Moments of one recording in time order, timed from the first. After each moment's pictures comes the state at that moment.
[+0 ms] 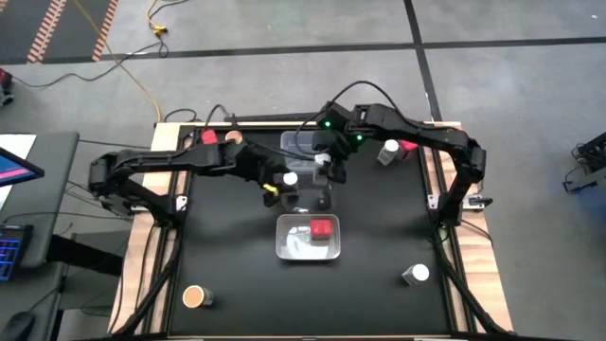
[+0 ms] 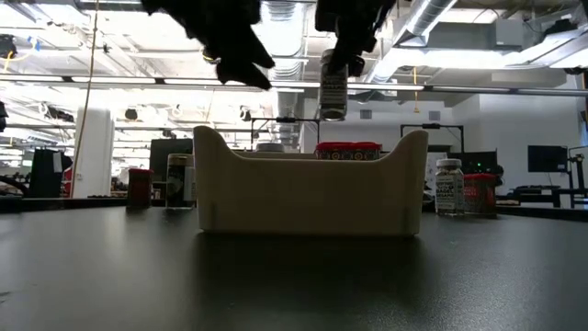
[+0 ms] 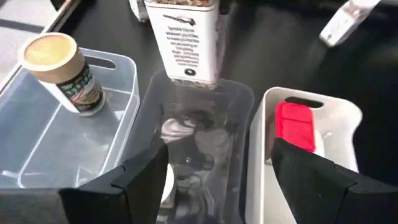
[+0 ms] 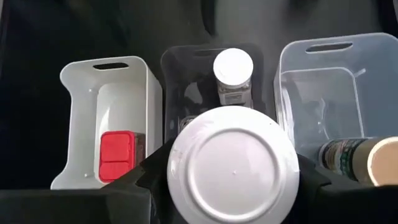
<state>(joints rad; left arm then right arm) 0.20 1.38 1.16 -0.40 0.08 -0.04 -0.32 1.76 1.79 -1.07 -0.26 -0.18</state>
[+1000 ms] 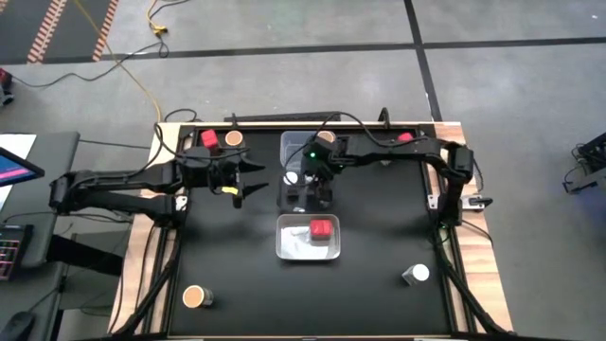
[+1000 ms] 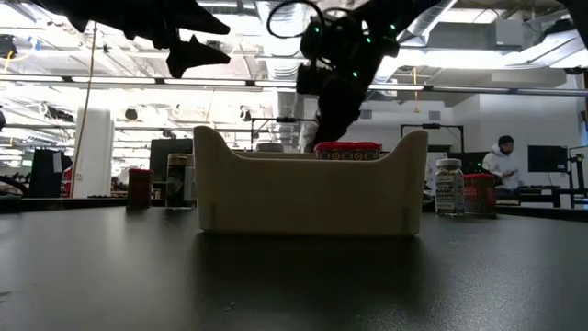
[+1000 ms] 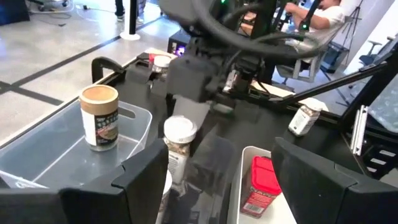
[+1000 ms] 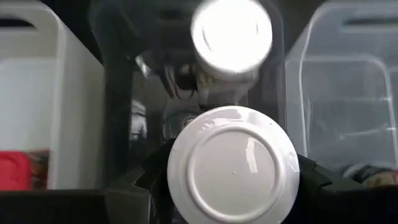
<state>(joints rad) 0.20 0.87 0.65 0.06 0.02 -0.22 -0.25 1.85 1.47 -0.66 -0.11 -0.21</state>
